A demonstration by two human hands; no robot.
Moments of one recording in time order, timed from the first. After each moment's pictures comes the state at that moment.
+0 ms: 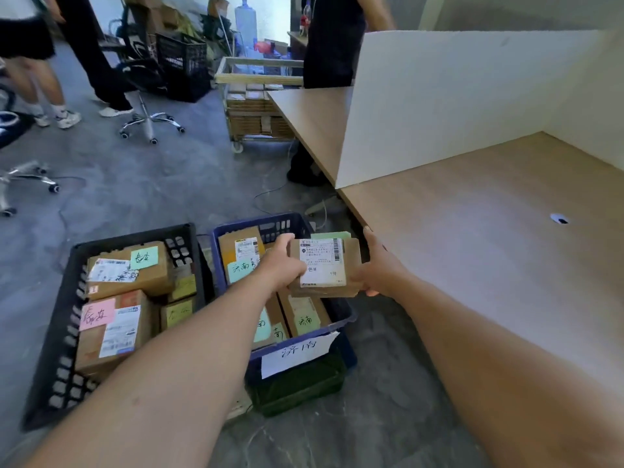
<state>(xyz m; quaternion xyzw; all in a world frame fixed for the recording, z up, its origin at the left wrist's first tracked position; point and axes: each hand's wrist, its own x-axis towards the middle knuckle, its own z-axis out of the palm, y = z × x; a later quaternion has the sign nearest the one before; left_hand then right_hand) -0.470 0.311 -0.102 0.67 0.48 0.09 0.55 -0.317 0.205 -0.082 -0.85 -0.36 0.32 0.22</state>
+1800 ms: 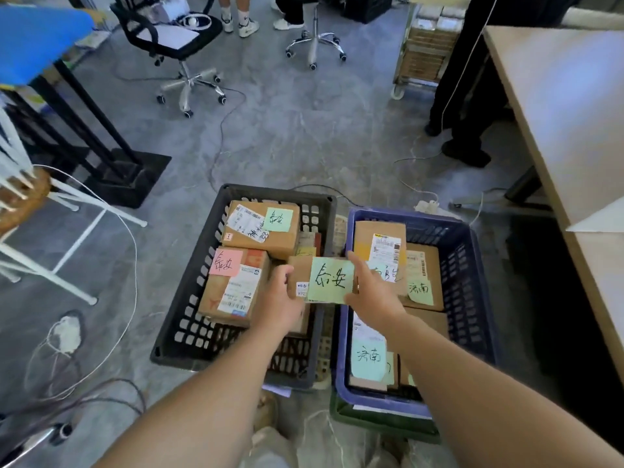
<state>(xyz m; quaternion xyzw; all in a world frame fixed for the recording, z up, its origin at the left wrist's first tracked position) -0.647 0.454 -0.235 0.53 0.74 0.16 0.39 -0.467 0.461 -0.219 -0.69 -0.60 0.40 0.07</state>
